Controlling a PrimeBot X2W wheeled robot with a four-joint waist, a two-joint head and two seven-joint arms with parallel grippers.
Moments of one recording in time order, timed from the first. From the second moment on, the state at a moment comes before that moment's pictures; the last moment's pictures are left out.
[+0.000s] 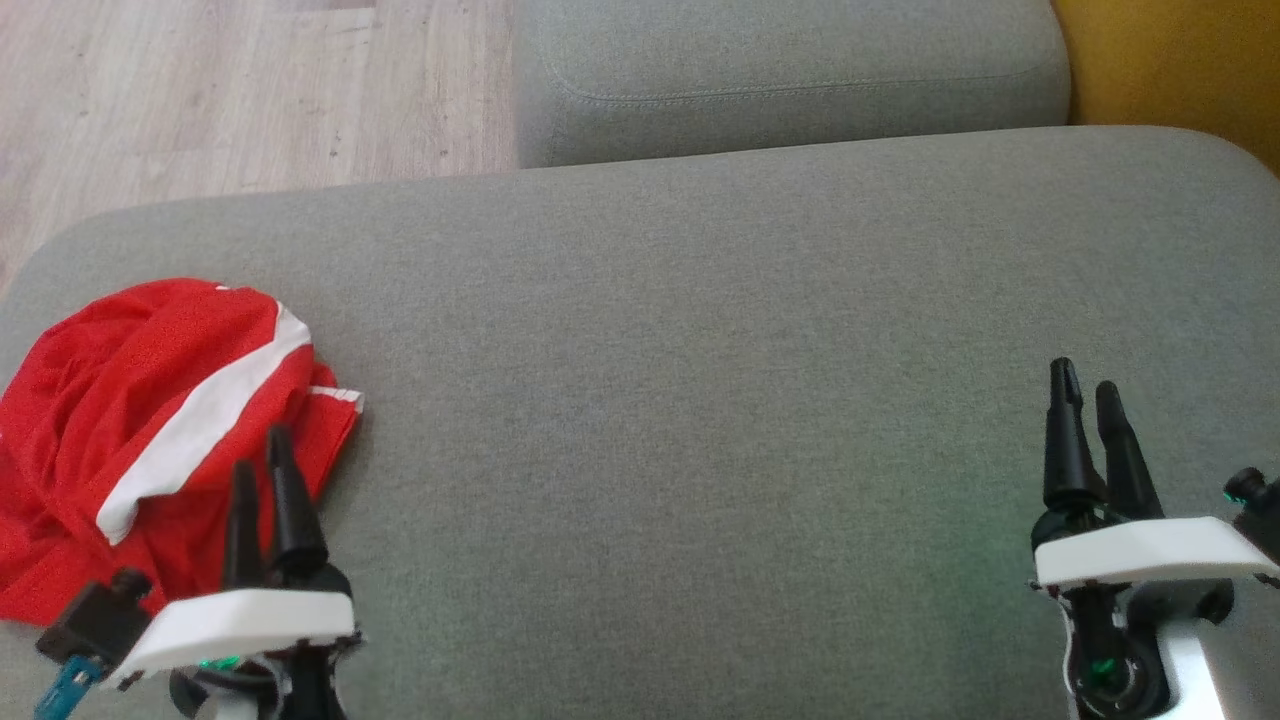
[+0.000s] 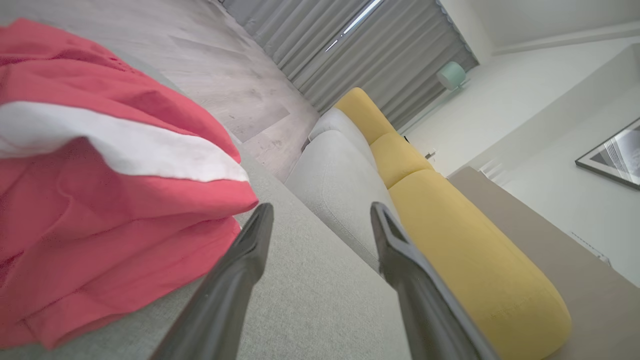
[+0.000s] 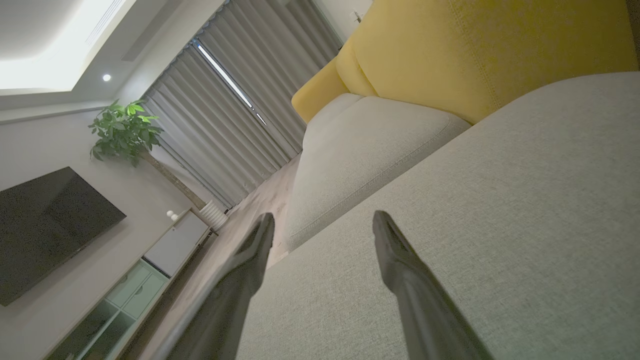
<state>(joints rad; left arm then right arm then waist) 0.01 0.04 -0.02 0.08 -0.91 -0.07 -0.07 -0.03 -0.04 -0.02 0.14 0.72 0.12 -0.07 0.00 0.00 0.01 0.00</state>
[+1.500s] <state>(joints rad) 0.01 0.06 -0.20 0.01 -0.24 -0.02 -0.20 -0.03 -0.04 0.06 0.04 0.08 0.12 -0.20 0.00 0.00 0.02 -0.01</state>
